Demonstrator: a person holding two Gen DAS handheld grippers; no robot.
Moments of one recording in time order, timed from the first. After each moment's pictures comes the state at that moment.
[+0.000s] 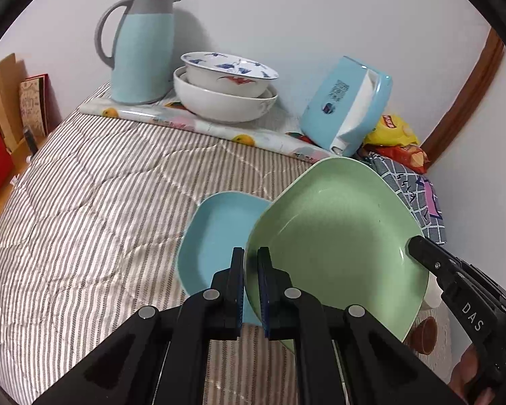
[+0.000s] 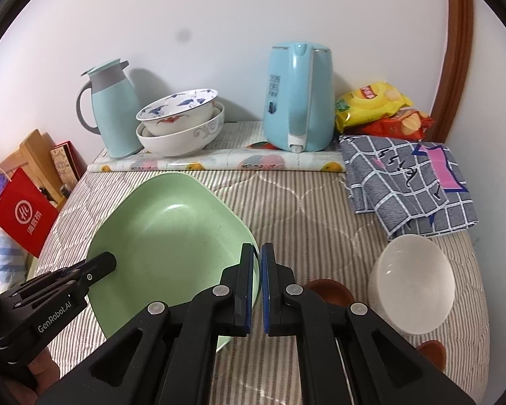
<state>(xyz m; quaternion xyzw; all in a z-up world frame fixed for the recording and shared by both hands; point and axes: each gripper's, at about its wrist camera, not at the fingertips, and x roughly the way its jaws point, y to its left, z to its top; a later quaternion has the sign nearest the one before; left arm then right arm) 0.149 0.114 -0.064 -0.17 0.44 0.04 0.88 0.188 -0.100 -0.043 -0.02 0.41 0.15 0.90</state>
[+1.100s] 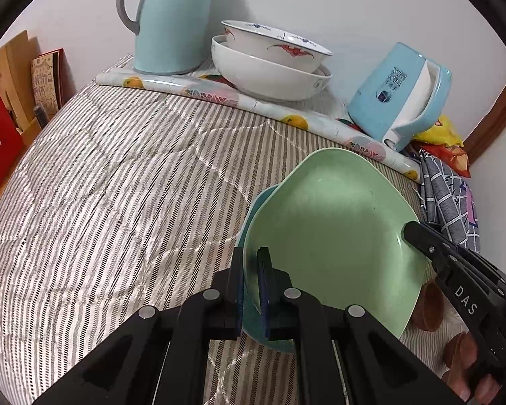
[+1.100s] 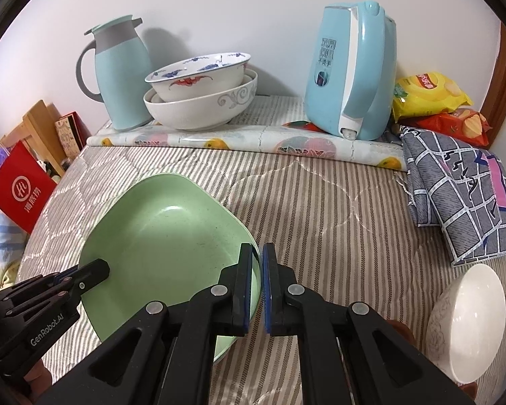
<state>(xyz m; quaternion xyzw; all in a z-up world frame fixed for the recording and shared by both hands) 0.178 0.149 -0.114 -0.18 0.48 0.09 0.86 0.242 -0.044 -0.097 -0.06 0.44 0.19 0.87</state>
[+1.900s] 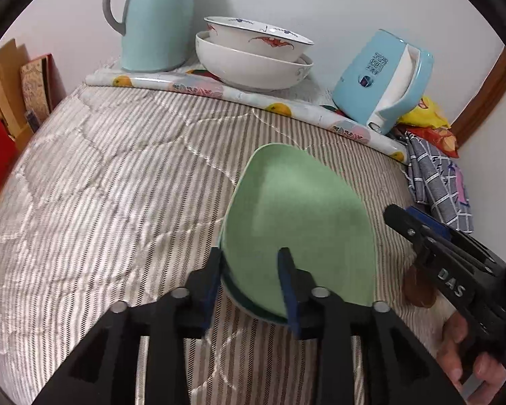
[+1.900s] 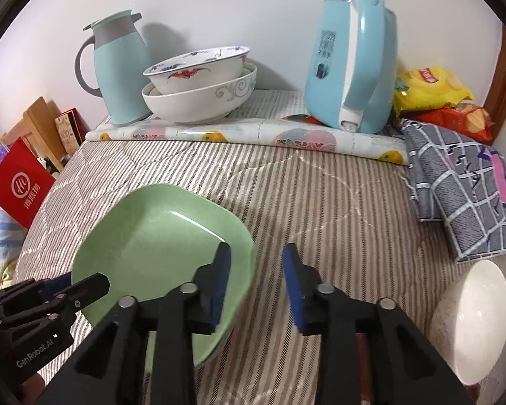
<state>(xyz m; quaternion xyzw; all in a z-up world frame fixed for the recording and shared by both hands) 0.164 0.139 -0.104 -0.16 0.49 0.06 0.86 0.235 -0.053 -0.099 -0.05 0.45 0.19 0.87</state>
